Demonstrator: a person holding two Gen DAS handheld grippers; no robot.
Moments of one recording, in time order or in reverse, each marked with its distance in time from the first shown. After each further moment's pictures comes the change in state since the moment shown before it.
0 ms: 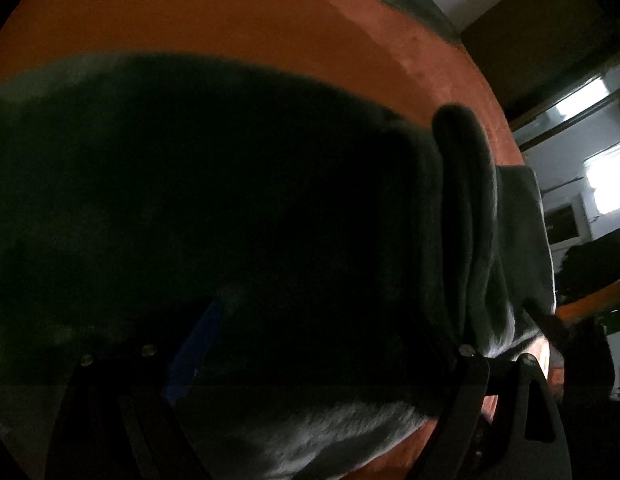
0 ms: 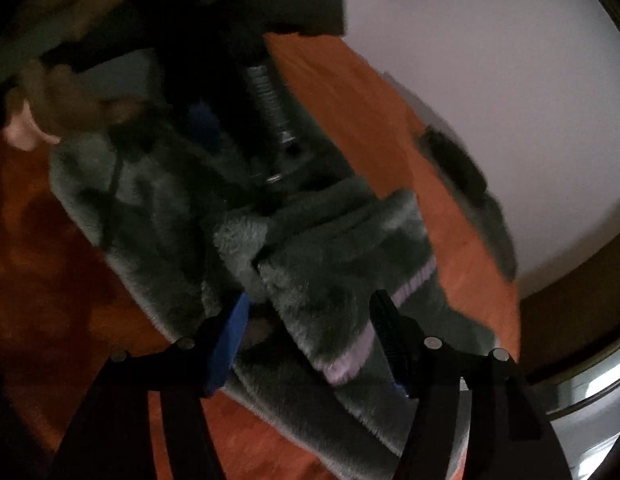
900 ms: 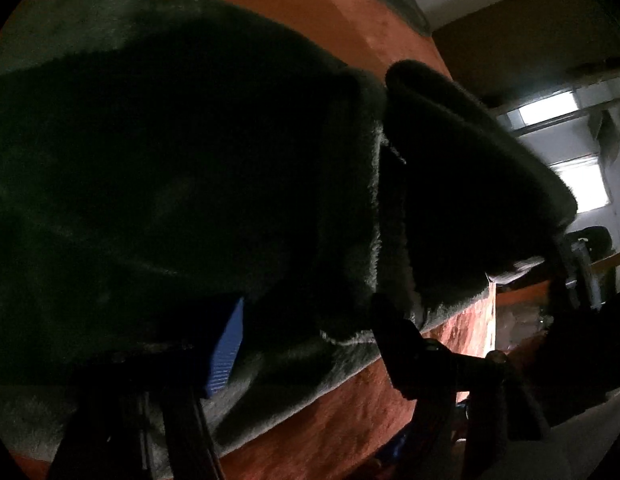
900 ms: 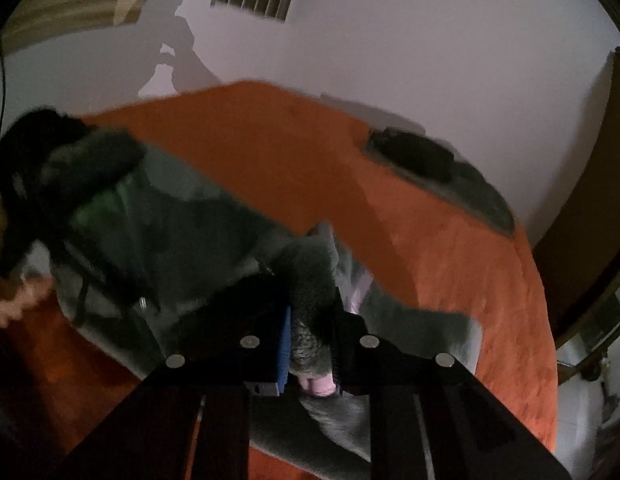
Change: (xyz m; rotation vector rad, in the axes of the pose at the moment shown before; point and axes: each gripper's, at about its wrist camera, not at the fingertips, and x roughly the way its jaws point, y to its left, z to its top) left arm -0.008 0.006 -0.037 -0.049 0.086 -0.202; right arm -0.046 -0.099 0.053 0.421 -0.176 0.085
